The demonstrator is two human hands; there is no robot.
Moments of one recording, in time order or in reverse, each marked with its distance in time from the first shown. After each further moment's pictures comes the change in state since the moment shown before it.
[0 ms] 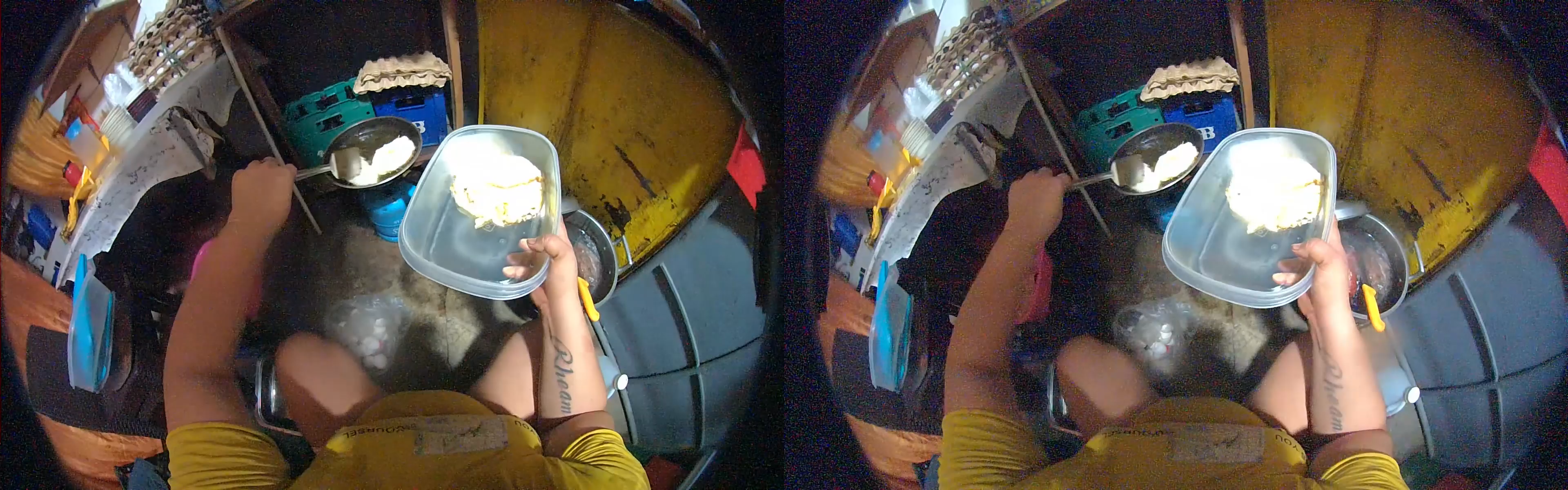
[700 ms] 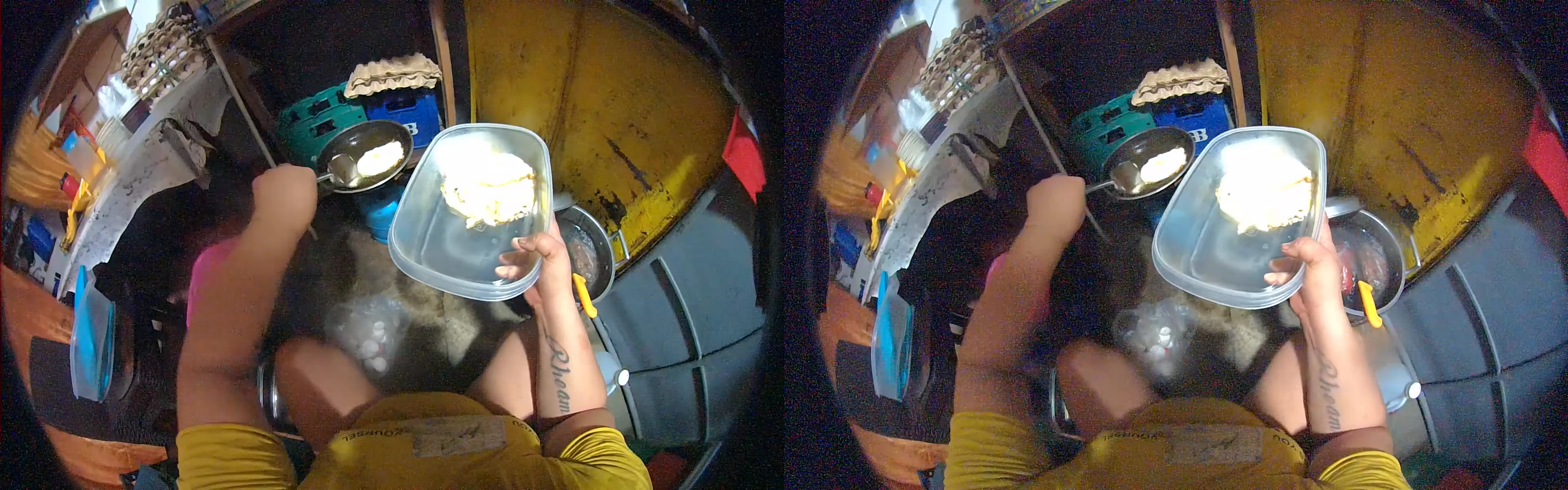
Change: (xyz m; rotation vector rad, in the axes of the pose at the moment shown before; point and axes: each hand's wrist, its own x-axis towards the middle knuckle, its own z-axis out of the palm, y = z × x) left_hand 0.025 0.045 -0.006 -0.027 -0.209 -0.112; right_hand 0.004 0.003 -0.009 0.031 -0.048 0.005
